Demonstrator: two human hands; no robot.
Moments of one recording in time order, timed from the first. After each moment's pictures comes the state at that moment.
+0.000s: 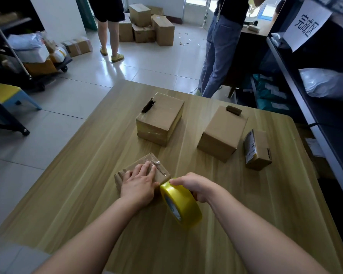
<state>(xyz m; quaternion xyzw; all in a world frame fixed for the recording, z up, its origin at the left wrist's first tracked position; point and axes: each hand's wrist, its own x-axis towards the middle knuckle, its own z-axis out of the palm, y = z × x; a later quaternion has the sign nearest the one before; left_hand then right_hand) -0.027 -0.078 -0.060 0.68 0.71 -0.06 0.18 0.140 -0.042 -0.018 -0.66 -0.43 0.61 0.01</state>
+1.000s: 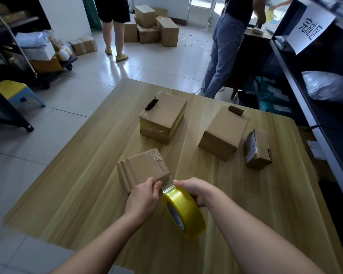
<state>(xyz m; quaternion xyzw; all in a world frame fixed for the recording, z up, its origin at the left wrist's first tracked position) -0.011 -0.122 -0.076 0.56 0.75 0.21 0.28 0.139 -0.062 -0.021 -0.68 -0.39 0.62 0.00</state>
